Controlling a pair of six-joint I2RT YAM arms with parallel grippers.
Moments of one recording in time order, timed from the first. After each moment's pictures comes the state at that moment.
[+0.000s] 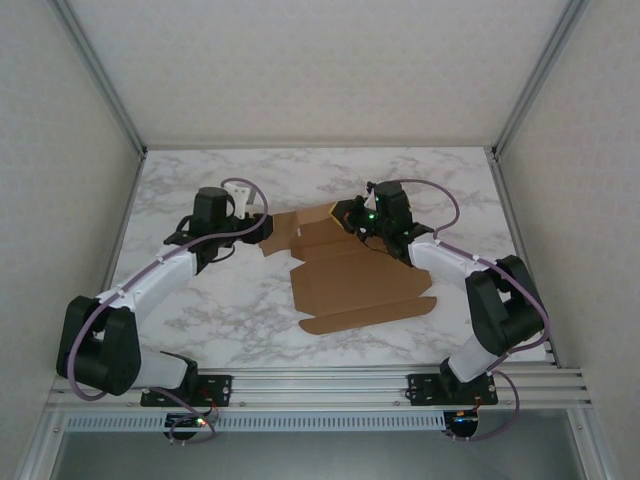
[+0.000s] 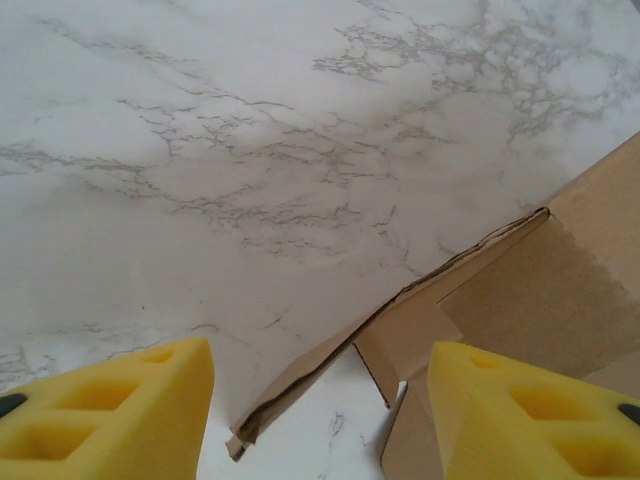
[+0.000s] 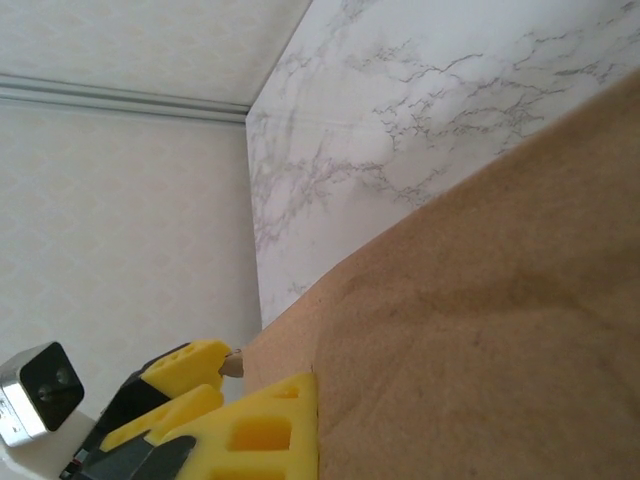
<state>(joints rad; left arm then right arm) -0.25 1.37 0.87 -0.13 0.27 -0.19 0.51 1.61 0.96 0.21 -0.43 1.17</state>
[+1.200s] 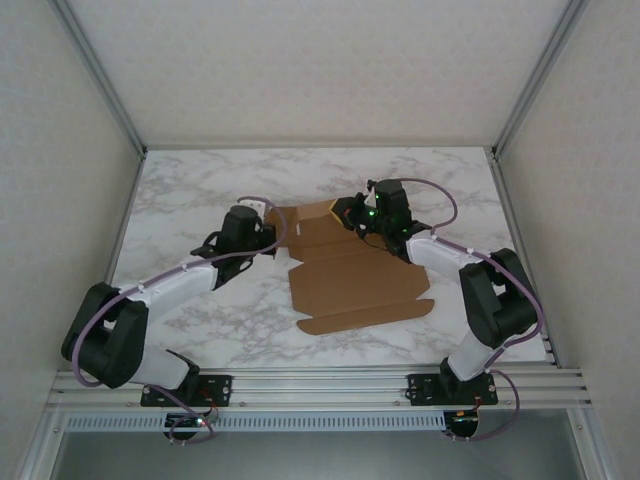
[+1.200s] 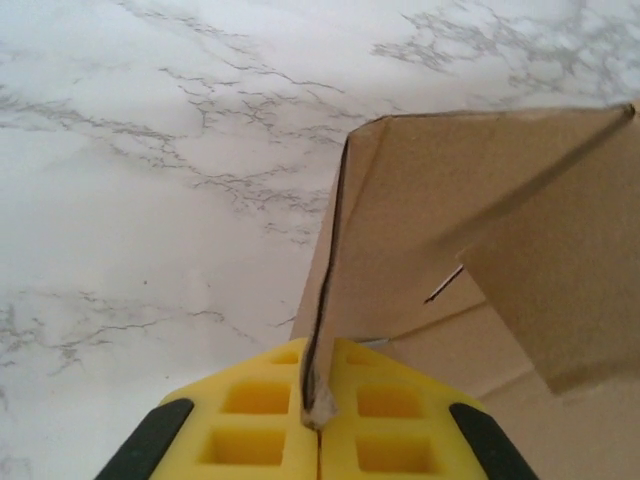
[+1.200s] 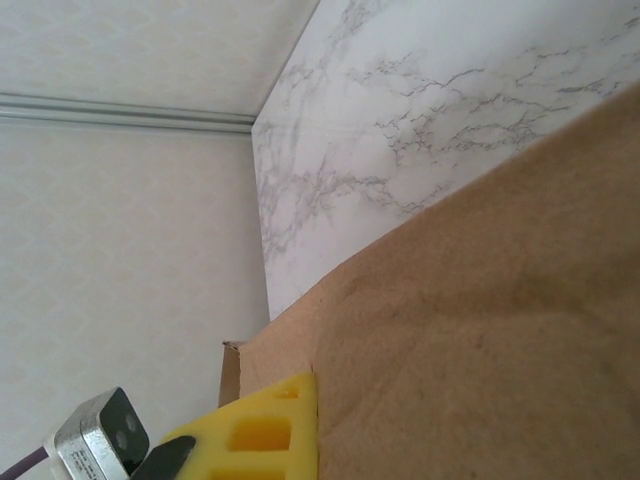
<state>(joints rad) -0.46 1.43 0.77 0.04 -0.11 -0.37 0.49 1.66 0.97 0.26 -0.45 1.21</state>
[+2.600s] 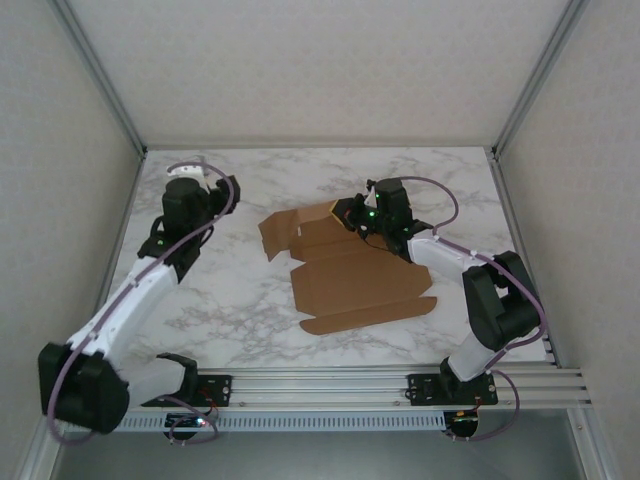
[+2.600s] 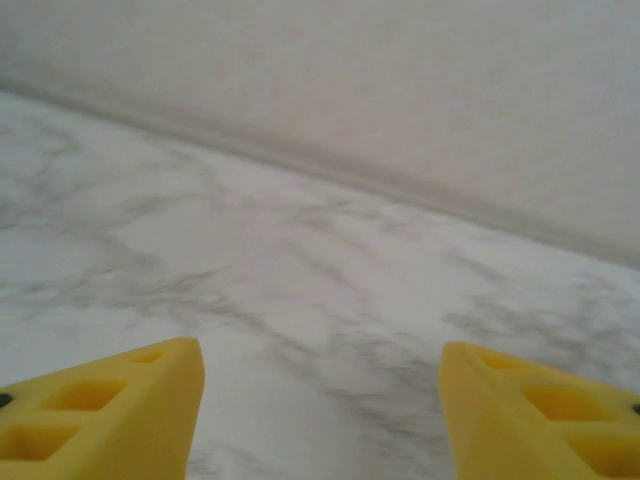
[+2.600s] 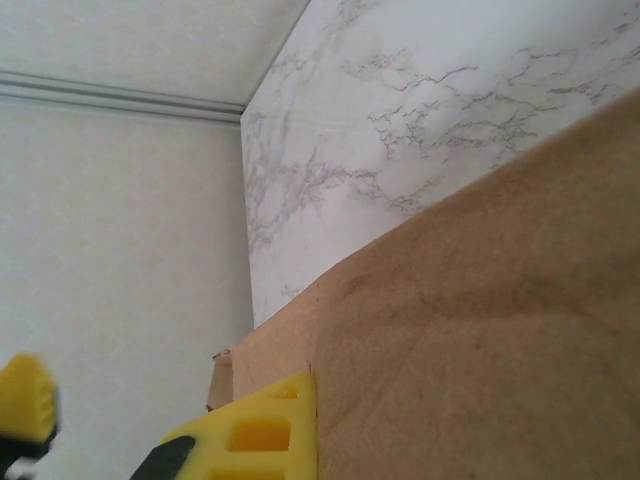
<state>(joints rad) -0.16 1.23 0.91 -0.05 -0.13 -0.40 0.49 1.64 0.98 0.20 -0.45 1.14</state>
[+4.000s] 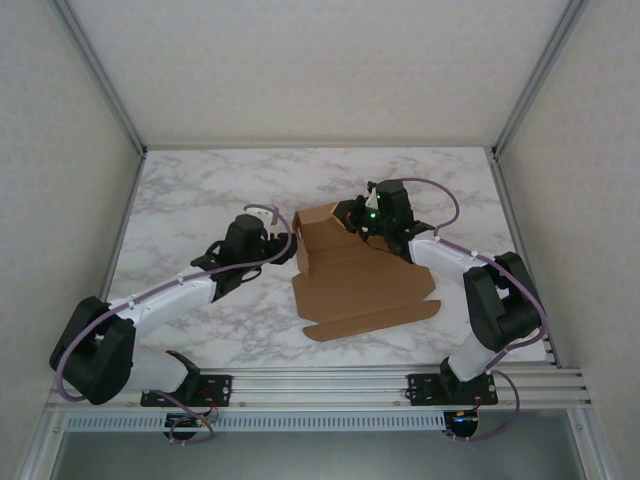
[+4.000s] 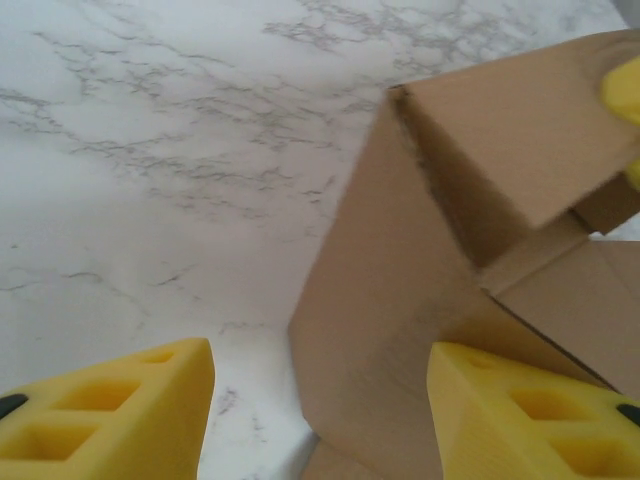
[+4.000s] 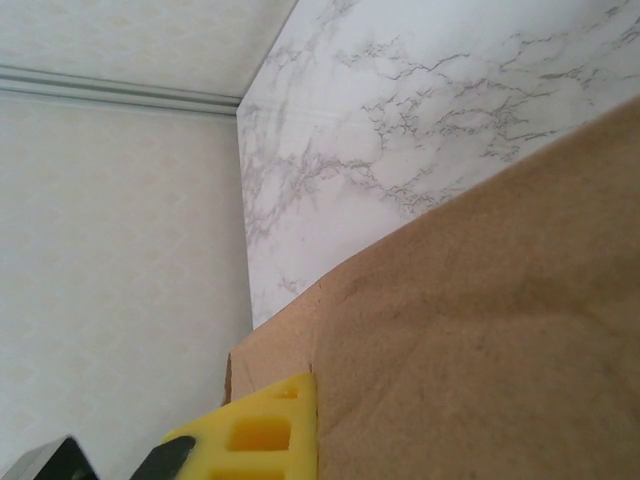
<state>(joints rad) -0.56 1.32 0.72 0.04 -0.03 -0.44 0.49 1.63 0.97 0.20 -0.47 1.14</state>
